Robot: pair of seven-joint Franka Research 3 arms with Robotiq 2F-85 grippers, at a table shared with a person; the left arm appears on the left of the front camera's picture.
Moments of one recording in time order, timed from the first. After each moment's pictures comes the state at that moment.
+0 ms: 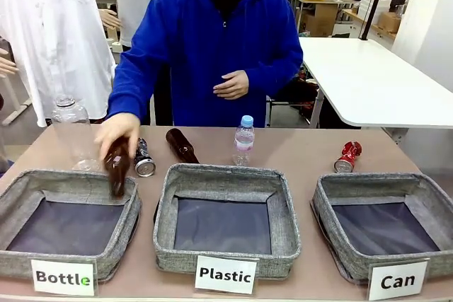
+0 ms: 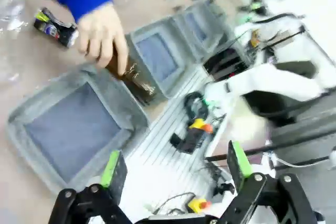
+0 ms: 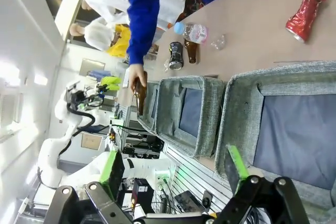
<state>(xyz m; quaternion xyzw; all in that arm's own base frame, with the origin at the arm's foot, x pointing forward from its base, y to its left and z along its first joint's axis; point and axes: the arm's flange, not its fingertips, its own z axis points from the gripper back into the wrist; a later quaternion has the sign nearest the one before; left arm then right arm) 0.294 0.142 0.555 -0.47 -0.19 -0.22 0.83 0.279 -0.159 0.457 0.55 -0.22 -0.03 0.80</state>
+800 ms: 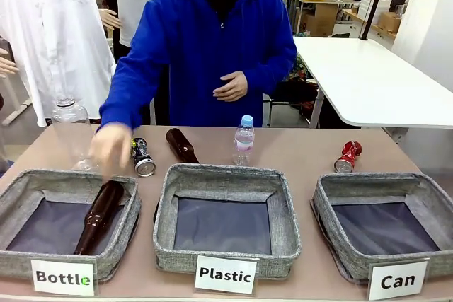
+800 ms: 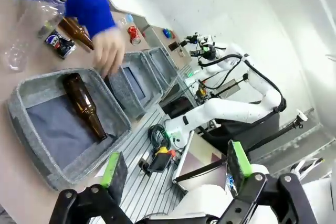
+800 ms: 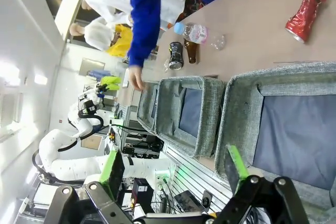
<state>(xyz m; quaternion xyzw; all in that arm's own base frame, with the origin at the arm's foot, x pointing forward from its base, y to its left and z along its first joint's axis) 0.250 0.271 0.479 -0.61 -0.24 -0.14 0.74 0.280 -0.160 0.457 0.55 -0.22 -0.03 0.80</state>
